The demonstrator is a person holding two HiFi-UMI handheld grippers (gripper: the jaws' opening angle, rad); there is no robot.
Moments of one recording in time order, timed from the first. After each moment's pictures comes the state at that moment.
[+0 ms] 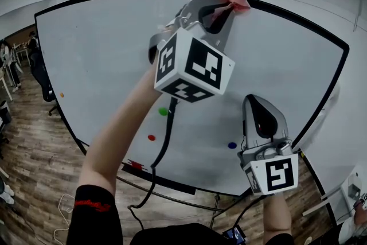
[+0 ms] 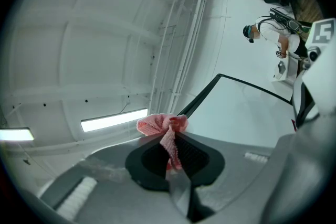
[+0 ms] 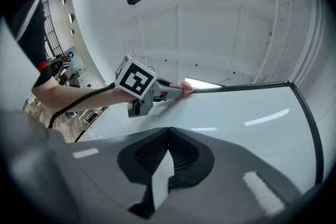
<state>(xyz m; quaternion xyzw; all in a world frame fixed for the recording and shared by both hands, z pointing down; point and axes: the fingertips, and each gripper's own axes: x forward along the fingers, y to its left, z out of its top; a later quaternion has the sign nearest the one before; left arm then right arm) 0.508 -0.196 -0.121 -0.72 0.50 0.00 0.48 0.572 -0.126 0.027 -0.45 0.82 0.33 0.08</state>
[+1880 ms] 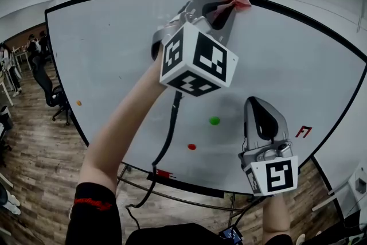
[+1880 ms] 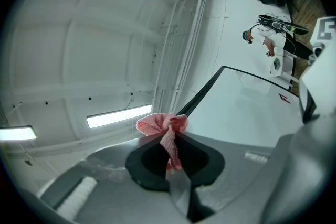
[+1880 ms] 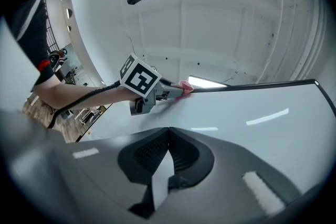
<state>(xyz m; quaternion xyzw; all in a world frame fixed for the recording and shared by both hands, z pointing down) 0.361 -0.212 -0.118 -0.72 0.50 -0.02 0.49 0.423 -0.132 0.041 -0.47 0.82 0.33 0.09</state>
